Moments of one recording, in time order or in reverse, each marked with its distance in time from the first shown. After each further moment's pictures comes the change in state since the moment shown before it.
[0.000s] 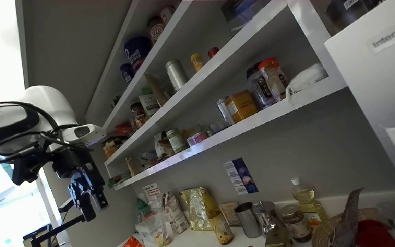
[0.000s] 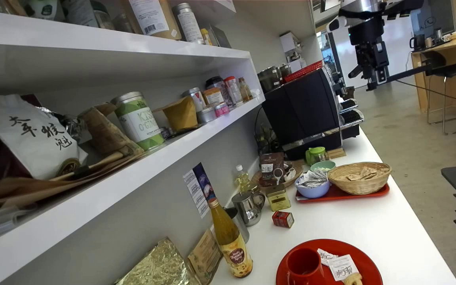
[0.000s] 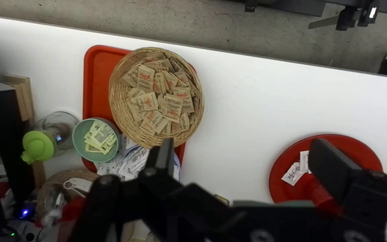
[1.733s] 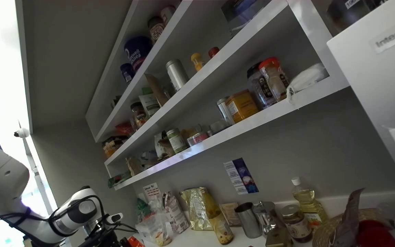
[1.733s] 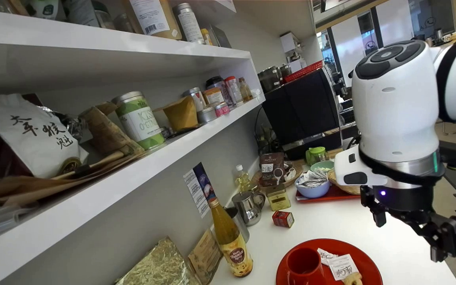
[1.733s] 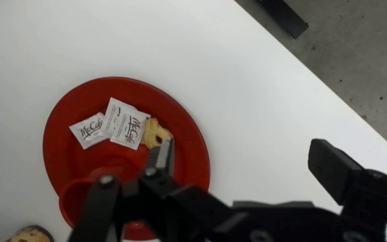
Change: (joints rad) arm 0.339 0.666 0.438 -0.066 -0.065 0.591 0.349
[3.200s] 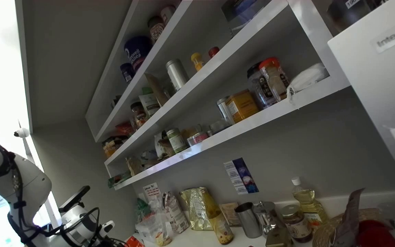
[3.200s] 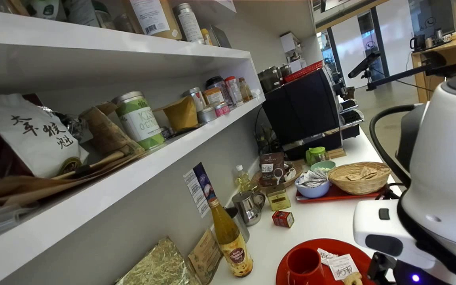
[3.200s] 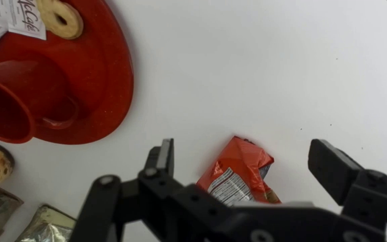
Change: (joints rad) arm 0.201 0.268 -0.055 0.160 -0.414 0.347 0.635
